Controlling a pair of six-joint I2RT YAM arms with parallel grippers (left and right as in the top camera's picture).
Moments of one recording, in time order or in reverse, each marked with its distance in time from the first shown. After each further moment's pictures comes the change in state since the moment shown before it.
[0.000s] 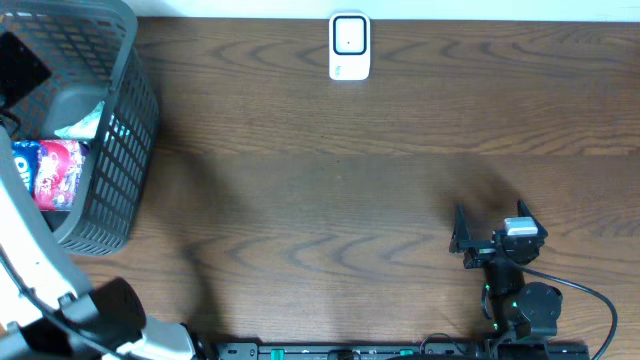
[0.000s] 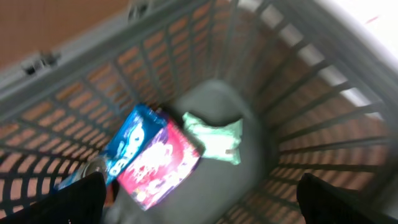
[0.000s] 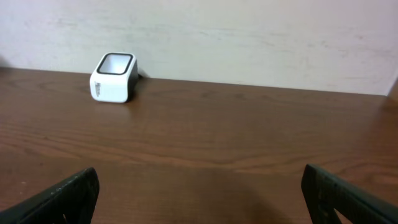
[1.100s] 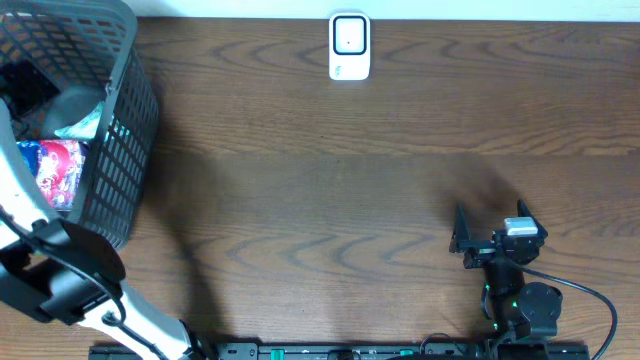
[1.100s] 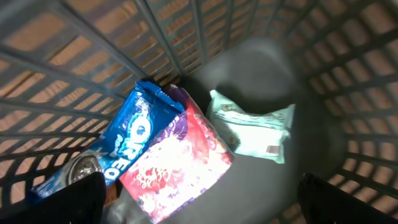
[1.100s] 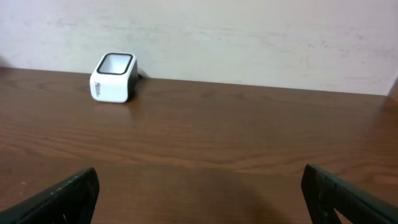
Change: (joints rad) left arm 0.052 0.241 0.000 0.005 -0.024 0.005; right arm 0.000 0.000 0.000 0.000 0.000 0.000
